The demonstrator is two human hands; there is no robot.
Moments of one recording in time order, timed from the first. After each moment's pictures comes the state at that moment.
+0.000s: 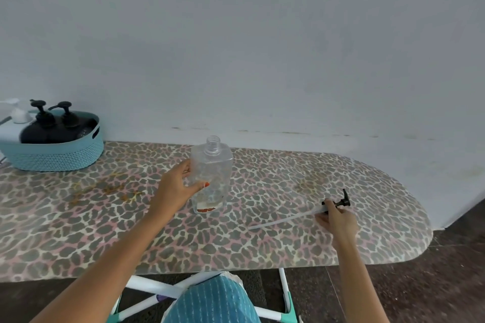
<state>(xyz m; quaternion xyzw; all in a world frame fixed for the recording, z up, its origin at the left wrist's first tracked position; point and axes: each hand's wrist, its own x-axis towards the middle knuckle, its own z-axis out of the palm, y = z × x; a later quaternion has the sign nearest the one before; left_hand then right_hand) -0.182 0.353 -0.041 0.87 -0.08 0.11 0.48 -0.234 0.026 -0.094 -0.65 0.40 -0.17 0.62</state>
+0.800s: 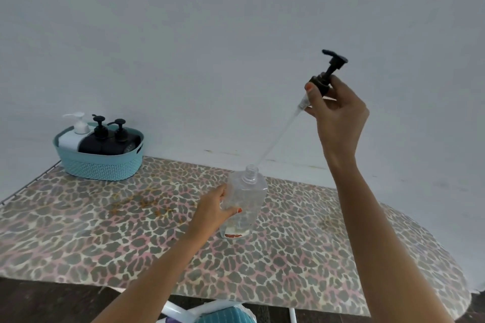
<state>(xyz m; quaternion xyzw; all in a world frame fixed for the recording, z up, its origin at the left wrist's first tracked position) -0.174 0.359 -0.046 0.85 -0.10 0.09 0.50 -0.188 0.189 0.158 -0.70 -0.09 -0.43 0.57</state>
